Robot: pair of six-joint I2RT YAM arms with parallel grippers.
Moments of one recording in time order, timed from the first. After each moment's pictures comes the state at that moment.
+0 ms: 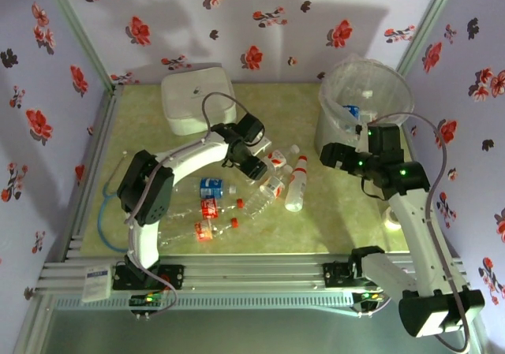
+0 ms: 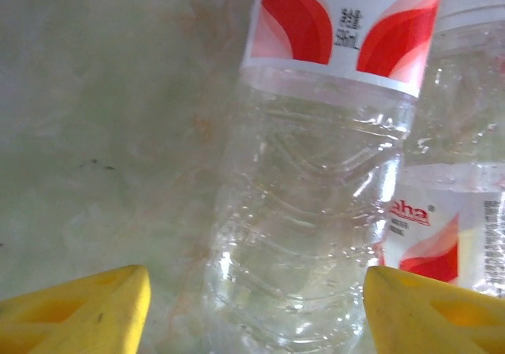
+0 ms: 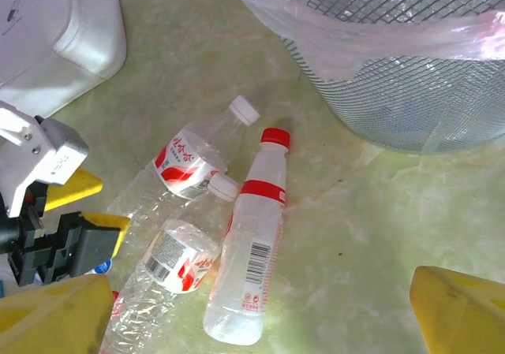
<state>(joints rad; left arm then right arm) -0.76 1.94 1.52 -0.78 0.07 0.03 0.15 0.96 1.07 -0.92 -0.22 0.40</state>
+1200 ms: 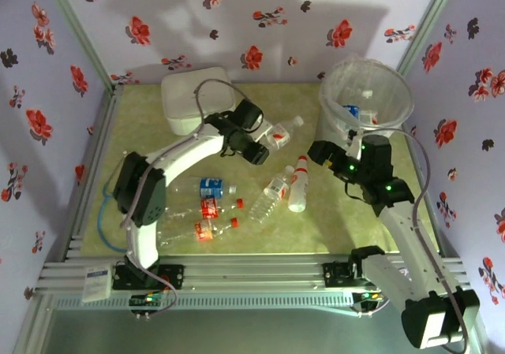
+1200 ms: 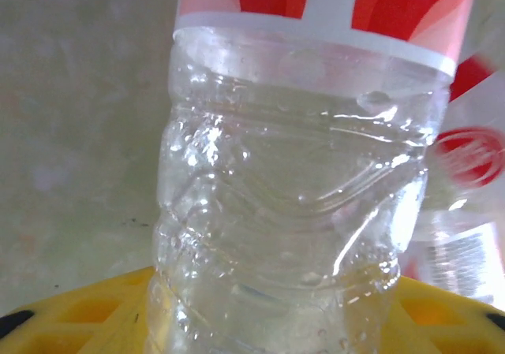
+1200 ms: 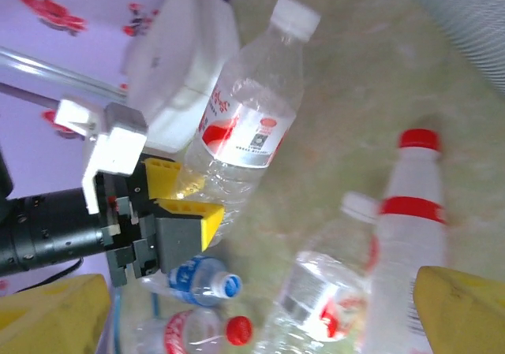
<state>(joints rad) -0.74 1.88 1.60 -0.75 0.10 0.00 0.20 0.88 0.76 -0.41 -0.47 0.75</state>
